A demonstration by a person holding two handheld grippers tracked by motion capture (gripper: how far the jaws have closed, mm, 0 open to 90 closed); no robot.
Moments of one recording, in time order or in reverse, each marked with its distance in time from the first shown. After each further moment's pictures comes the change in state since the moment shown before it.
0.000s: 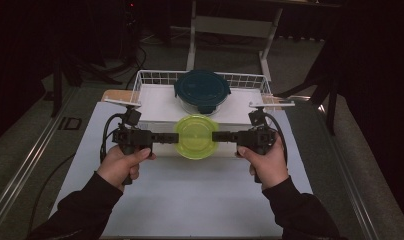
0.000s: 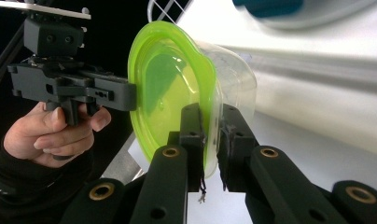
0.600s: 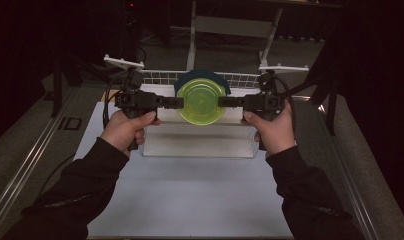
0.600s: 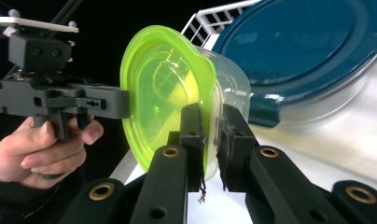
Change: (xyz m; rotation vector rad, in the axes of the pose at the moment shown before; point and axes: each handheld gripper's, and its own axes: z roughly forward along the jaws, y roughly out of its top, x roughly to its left) left arm -0.024 0.070 -0.002 -0.062 0.016 0.017; right arm 0.014 0.067 -0.022 -0.094 -0.057 -0.019
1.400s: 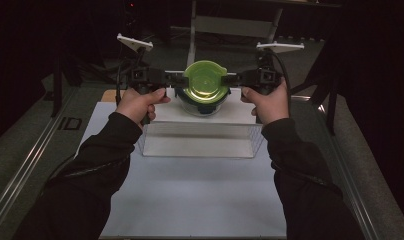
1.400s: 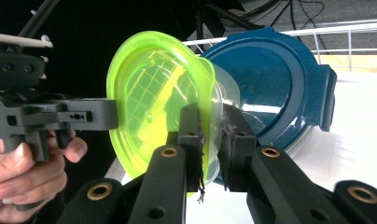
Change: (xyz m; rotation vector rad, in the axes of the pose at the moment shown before) left arm 0.018 0.043 0.023 -0.027 0.034 -0.079; right arm -0.022 0.049 0.018 -0.005 -0.088 0.067
